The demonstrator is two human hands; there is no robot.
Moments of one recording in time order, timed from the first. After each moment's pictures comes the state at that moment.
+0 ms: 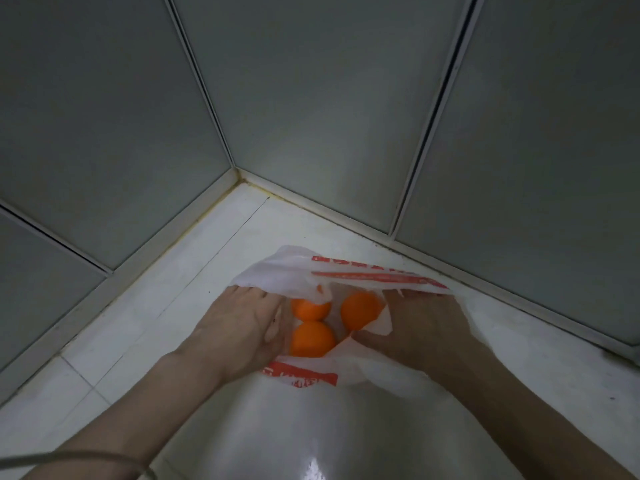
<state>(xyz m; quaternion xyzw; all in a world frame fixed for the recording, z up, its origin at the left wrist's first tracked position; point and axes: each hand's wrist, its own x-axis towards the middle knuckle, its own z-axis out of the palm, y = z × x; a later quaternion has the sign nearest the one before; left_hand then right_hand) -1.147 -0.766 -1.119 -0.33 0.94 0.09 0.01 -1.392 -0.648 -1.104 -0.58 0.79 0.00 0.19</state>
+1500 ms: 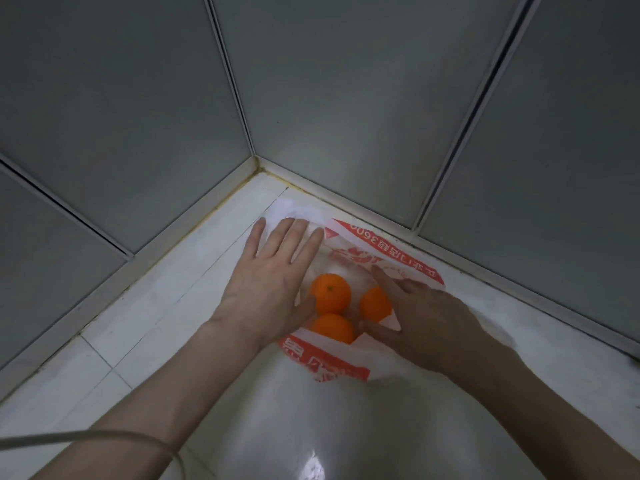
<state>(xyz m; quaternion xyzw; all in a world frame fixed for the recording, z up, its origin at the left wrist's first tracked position) -1.170 -0.776 -1.094 -0.38 0.92 -0.04 0.03 -1.364 -0.662 -1.090 -0.61 0.76 0.06 0.24</state>
